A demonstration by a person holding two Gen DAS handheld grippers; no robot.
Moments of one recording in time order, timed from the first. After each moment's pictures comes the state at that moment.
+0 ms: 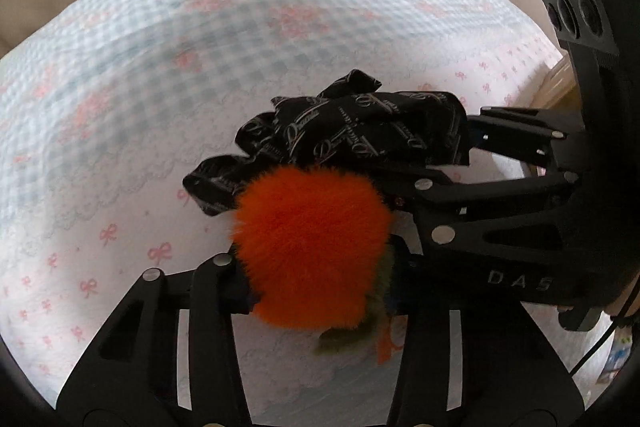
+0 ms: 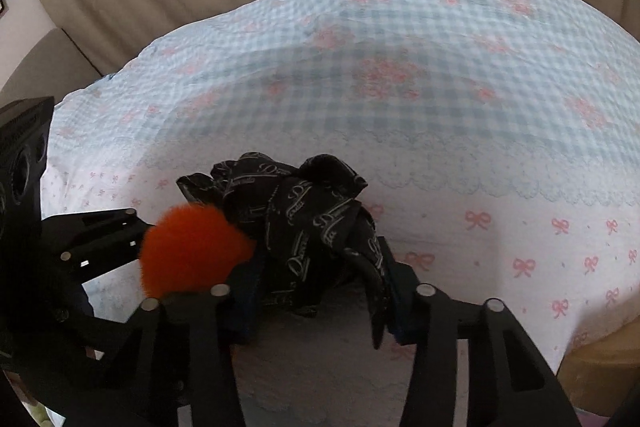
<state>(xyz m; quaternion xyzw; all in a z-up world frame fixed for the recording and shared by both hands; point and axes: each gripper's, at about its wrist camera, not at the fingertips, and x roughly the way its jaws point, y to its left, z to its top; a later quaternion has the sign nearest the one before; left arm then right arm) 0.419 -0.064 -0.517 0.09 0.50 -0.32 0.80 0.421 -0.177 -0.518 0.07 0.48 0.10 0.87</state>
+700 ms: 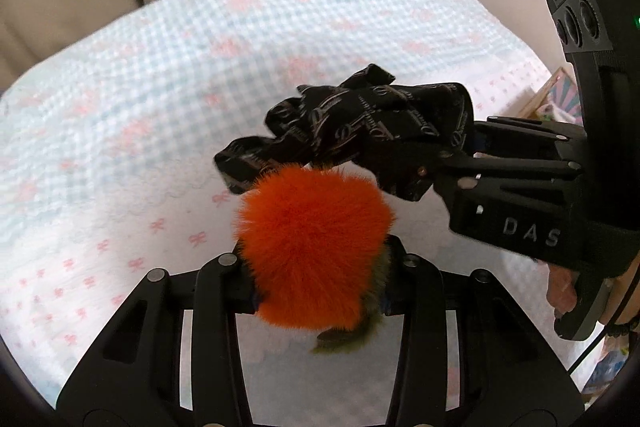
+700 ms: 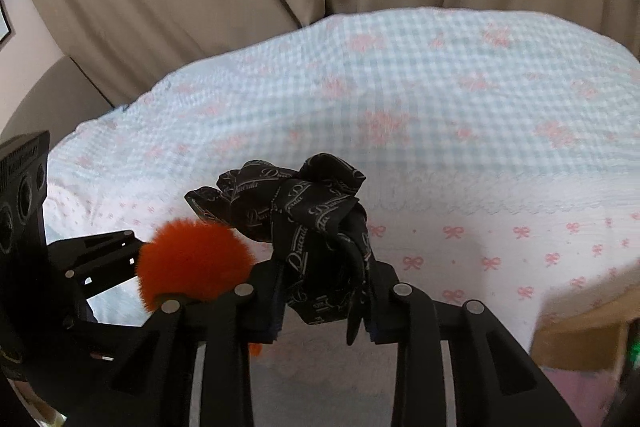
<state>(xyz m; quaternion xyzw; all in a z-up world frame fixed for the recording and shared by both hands) 0.385 -0.043 -0.452 0.08 0.46 -0.31 0.83 0.393 -0.182 -0.456 0.10 0.44 0.09 0.89</state>
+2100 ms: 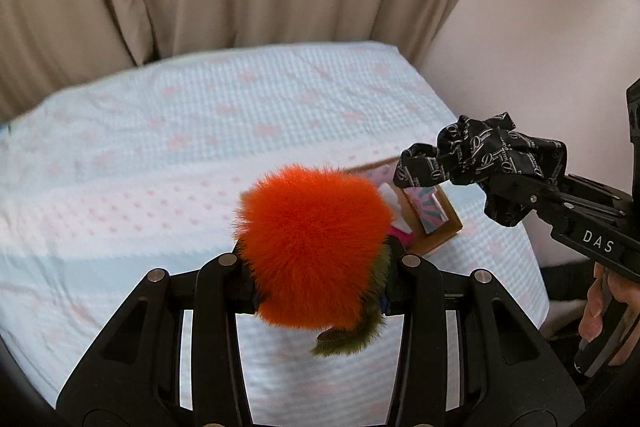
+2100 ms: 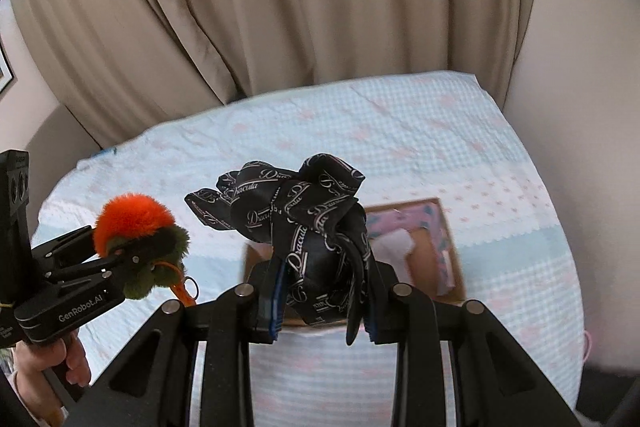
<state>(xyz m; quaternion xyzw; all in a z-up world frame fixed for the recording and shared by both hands) 0.194 -0.279 -0.232 0.00 0.45 -0.23 0.86 0.153 -0.450 -0.229 0.09 0.42 0.00 0.90</state>
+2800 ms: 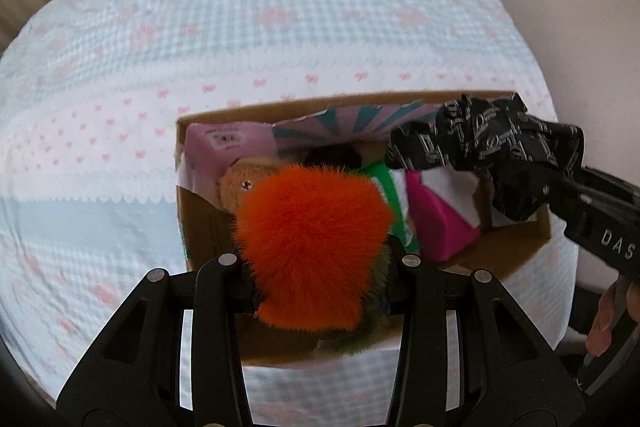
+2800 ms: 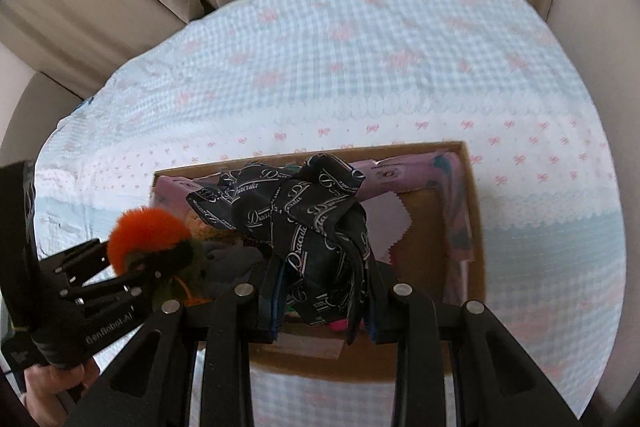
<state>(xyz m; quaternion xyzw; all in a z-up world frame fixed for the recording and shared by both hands) 0.287 -0.344 -0.398 0.01 0.60 -0.14 0.79 0.260 -0.511 -0.382 0.12 0.56 0.04 0.82</state>
